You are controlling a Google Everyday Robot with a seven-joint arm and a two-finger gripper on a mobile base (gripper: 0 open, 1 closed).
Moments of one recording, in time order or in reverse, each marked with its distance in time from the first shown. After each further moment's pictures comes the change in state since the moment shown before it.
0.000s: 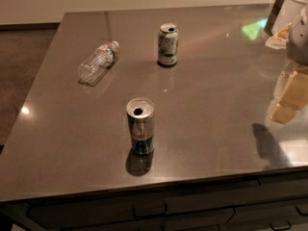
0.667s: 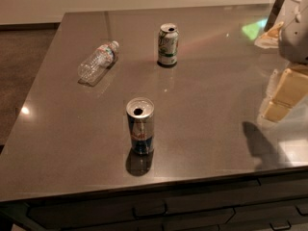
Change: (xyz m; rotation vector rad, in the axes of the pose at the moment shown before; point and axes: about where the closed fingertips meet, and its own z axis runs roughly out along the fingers) arm -0.018 0.002 0.003 -0.029 -0.072 -0.040
